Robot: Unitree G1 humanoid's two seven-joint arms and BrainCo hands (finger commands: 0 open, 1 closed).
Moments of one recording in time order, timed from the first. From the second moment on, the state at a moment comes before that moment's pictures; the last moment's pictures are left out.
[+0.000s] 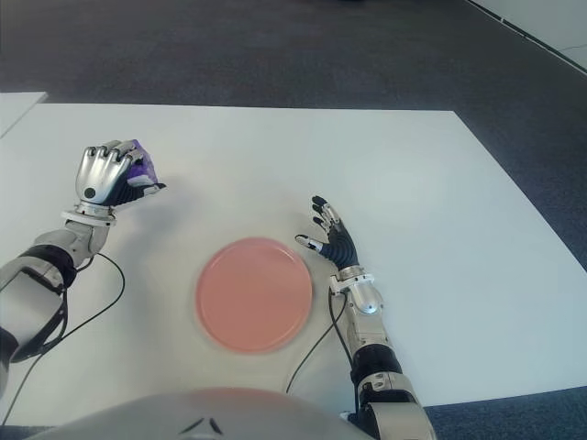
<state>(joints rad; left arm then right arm) -0.70 0.58 -0.64 1.31 0.86 -0.36 1.28 -0.12 -0.12 -0.02 0.66 0.06 -0.62 0.26</state>
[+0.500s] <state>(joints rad) -0.70 0.58 -0.62 1.31 0.86 -0.39 1.29 -0.13 -0.13 -0.02 0.68 0.06 -0.63 0.26</state>
